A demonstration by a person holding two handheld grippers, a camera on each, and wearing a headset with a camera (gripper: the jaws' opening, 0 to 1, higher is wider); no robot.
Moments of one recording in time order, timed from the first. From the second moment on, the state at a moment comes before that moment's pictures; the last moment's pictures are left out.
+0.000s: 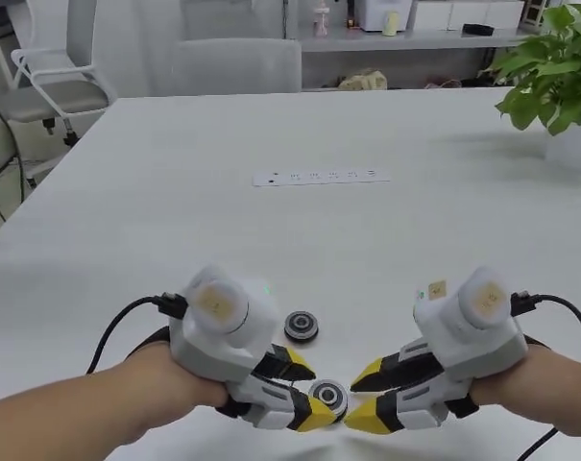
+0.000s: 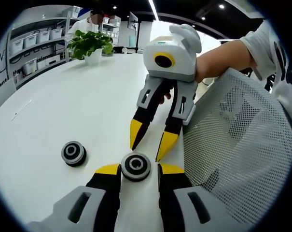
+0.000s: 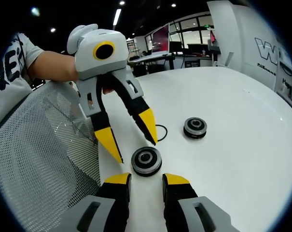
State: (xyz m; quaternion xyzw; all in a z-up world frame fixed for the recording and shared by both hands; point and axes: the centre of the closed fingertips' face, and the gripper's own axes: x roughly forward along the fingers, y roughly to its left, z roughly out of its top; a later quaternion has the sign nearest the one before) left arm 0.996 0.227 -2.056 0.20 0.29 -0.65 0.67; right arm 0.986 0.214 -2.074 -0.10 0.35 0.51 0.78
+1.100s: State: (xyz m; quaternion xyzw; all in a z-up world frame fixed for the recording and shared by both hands) left arm 0.998 0.220 -2.062 0.25 0.24 -0.65 0.67; right arm 0.989 0.217 -2.076 -0.10 0.34 0.51 0.78
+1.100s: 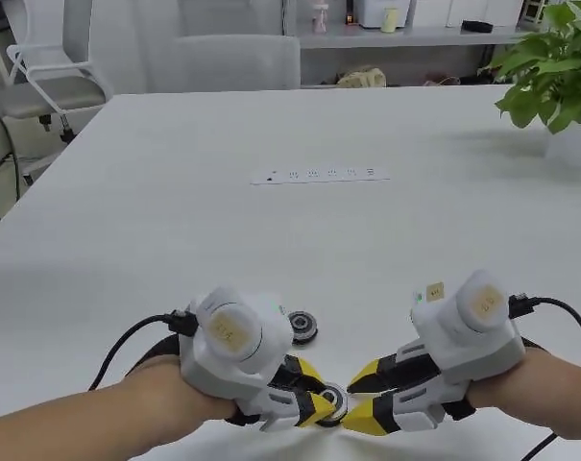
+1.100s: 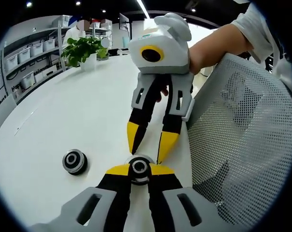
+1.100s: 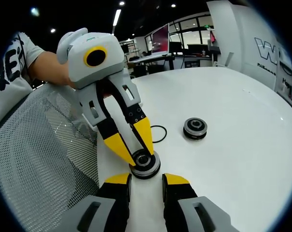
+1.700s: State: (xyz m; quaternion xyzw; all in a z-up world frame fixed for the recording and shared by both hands) left arm 0.996 0.218 -2.062 0.24 0.23 -0.65 0.68; right arm 0.988 0.223 -2.078 -0.13 0.33 0.52 0.78
